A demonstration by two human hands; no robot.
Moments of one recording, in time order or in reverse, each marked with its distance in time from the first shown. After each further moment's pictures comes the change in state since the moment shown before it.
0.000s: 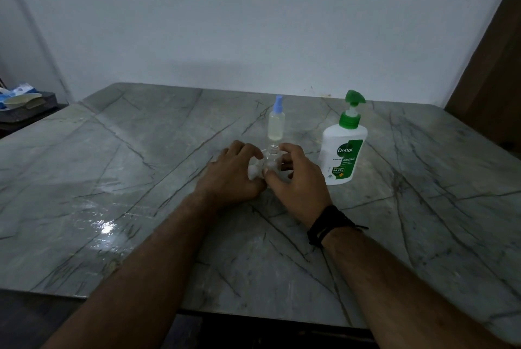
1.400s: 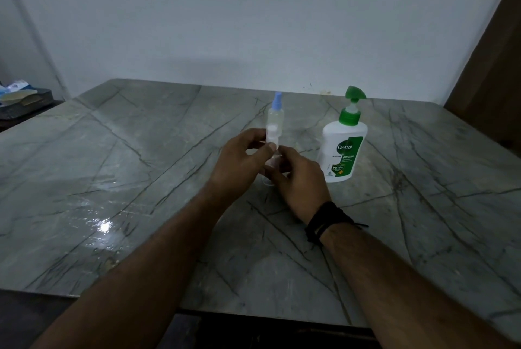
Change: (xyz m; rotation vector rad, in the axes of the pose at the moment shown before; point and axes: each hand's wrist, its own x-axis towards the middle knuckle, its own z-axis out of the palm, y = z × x) left_hand -0.002 0.031 0.001 -0.750 0.277 -0.006; right_hand 0.000 -0.009 -0.006 -0.044 -0.071 0.072
